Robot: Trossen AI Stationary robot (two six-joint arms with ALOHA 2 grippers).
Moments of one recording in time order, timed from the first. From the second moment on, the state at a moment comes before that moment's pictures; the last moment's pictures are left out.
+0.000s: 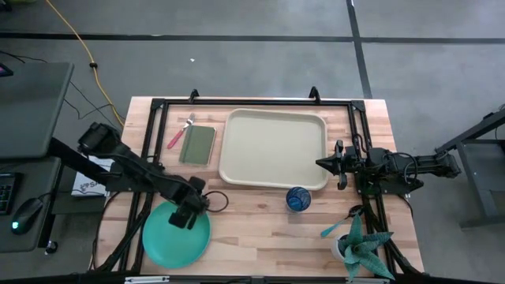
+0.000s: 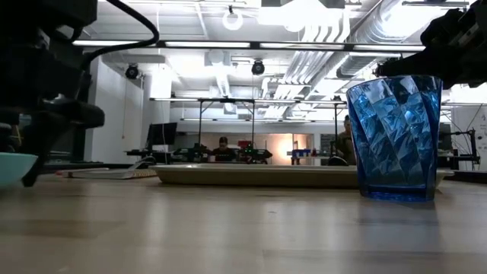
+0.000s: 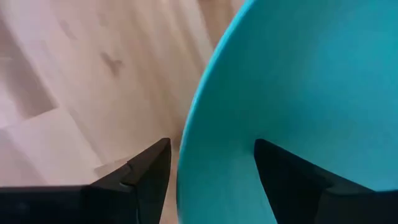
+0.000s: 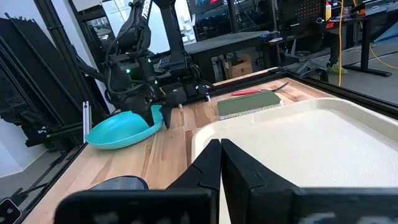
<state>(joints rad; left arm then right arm) -0.38 1.51 0.71 -0.69 0.02 -0.13 0.06 0.05 0.01 0.03 0.15 0.23</state>
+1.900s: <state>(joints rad) 0.38 1.56 1.51 -0.64 -0.28 -0.06 0.06 0.05 0.01 0.03 0.15 0.23</state>
